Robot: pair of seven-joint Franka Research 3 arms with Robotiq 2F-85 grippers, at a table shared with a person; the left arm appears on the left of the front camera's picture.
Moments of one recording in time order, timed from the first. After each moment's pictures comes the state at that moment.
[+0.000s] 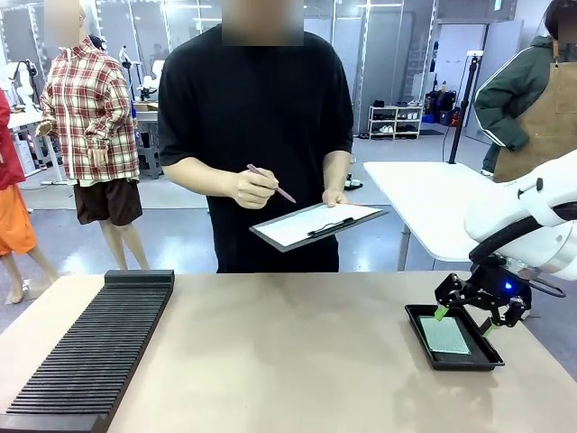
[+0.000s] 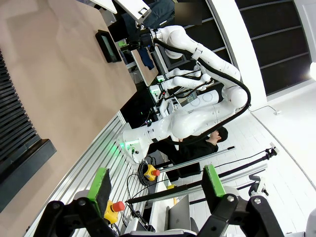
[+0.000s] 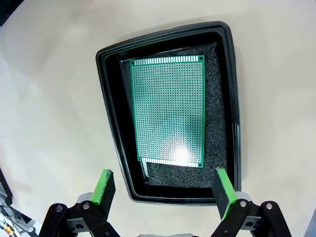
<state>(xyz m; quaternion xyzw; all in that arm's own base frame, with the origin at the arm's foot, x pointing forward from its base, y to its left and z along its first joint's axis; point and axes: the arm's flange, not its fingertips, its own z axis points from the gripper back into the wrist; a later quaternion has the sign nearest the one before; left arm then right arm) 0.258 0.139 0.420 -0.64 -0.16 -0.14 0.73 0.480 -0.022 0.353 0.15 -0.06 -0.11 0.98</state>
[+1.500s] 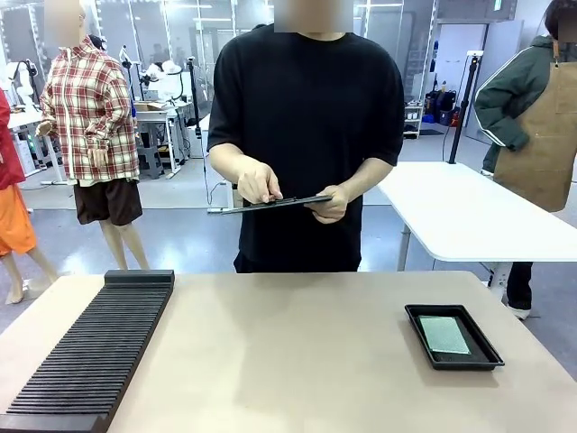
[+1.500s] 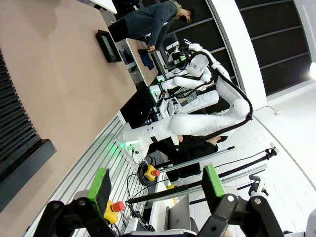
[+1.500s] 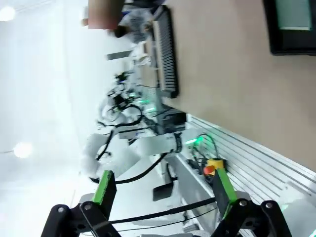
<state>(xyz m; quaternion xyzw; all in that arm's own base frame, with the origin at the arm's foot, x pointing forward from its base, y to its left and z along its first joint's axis) 0.258 0.140 0.420 -0.64 -0.16 -0.14 0.73 0.300 -0.176 0.450 0.62 -0.02 -0.07 0.78</state>
